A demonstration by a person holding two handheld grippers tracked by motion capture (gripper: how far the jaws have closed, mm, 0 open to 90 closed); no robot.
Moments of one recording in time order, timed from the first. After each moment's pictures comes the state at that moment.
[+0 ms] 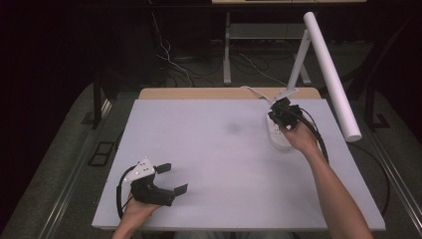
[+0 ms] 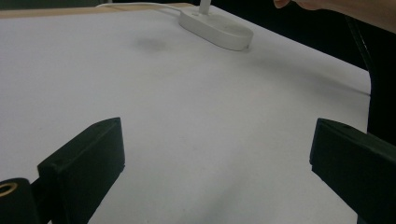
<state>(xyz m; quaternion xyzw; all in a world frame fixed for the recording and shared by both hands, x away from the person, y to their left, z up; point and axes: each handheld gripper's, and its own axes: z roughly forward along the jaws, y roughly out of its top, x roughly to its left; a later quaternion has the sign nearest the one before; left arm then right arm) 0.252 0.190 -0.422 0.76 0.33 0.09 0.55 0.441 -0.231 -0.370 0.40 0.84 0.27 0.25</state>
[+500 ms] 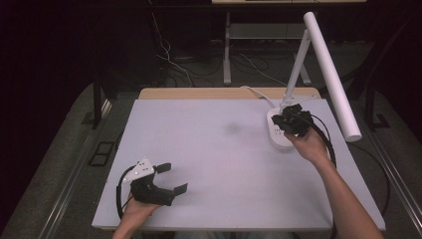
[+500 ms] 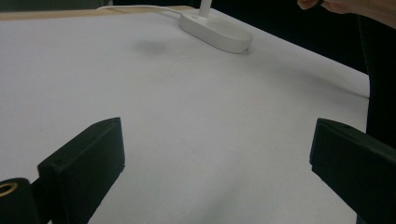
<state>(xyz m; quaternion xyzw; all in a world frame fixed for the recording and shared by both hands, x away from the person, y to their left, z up) 0.252 0.191 -0.422 0.76 0.33 0.09 0.56 0.397 -0.245 -0.349 0.39 0.82 0.34 0.24</state>
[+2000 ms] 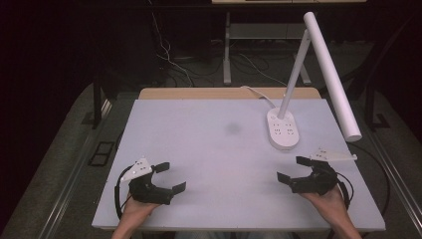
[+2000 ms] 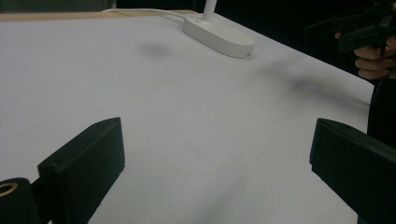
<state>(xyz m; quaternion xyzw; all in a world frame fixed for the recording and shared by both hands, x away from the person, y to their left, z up) 0.253 0.194 -0.421 0.75 0.34 0.09 0.56 0.260 -0.284 -0.402 0.43 0.76 0.47 0.12</state>
